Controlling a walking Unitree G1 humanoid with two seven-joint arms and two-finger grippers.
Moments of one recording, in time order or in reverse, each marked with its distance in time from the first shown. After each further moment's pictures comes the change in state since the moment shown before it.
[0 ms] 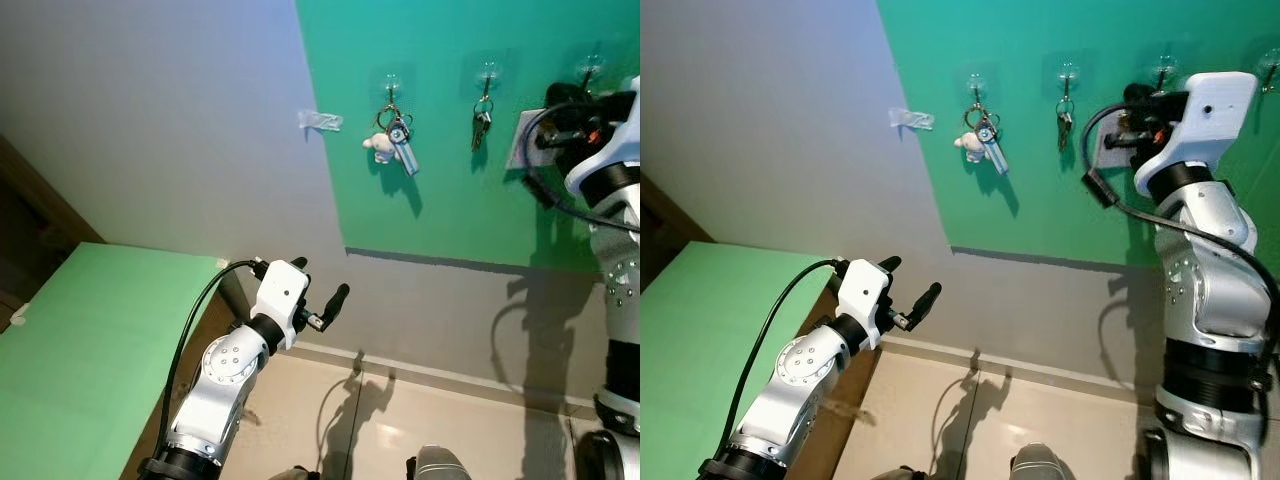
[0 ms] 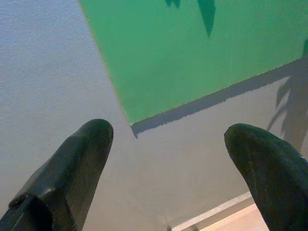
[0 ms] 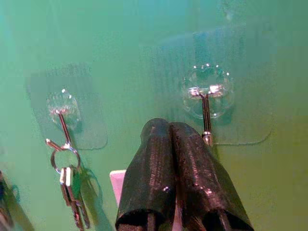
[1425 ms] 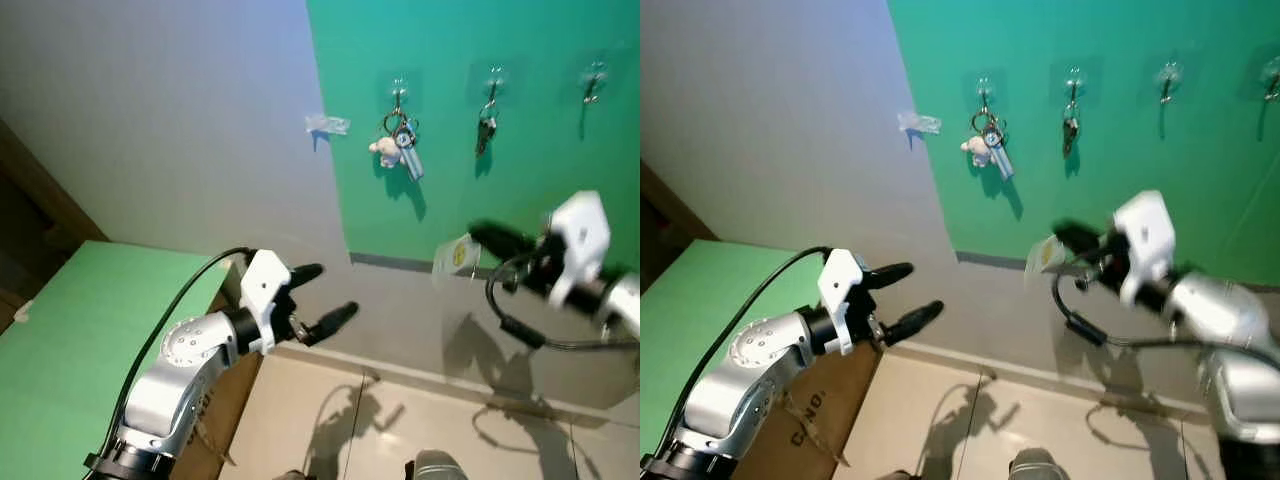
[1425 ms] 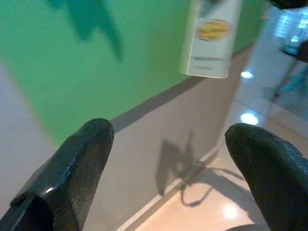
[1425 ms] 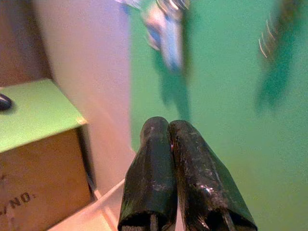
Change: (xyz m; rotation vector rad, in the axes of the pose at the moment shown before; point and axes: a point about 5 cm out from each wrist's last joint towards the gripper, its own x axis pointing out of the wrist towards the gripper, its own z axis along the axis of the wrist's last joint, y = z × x) left arm -0.024 0.005 0.036 -0.088 -0.009 -0.419; right arm -0.070 0.015 -0.052 -0.149 0.335 0.648
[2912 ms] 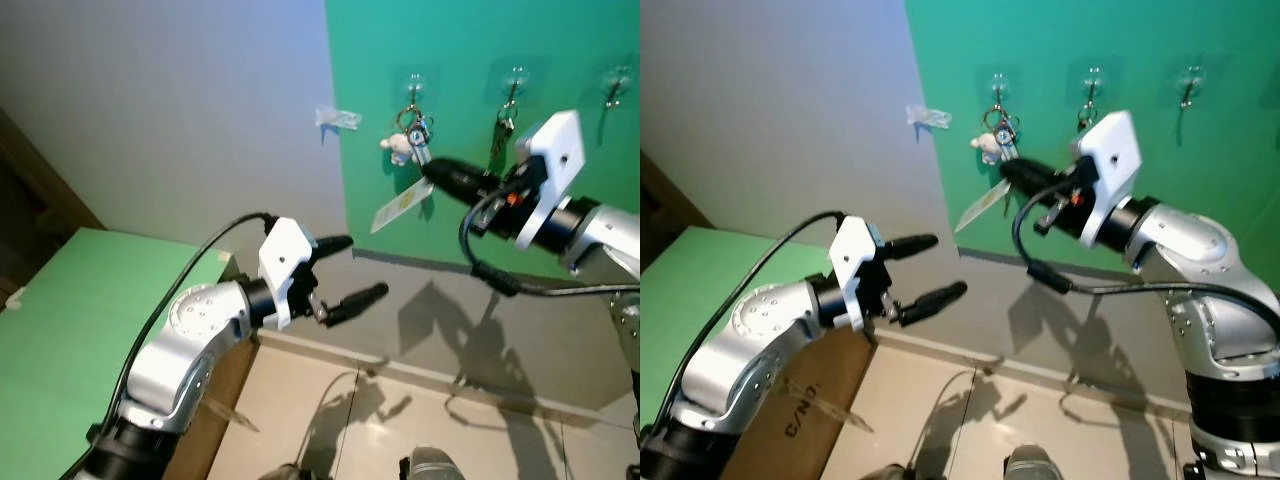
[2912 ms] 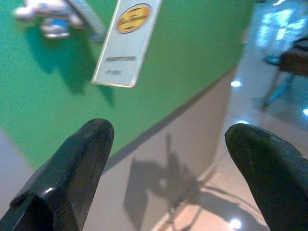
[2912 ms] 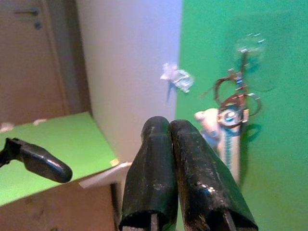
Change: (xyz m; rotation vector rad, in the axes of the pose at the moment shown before) left arm 0.016 -0.002 0.046 0.117 -0.055 -0.029; right arm 0.036 0.009 0.063 0.040 -0.158 0.094
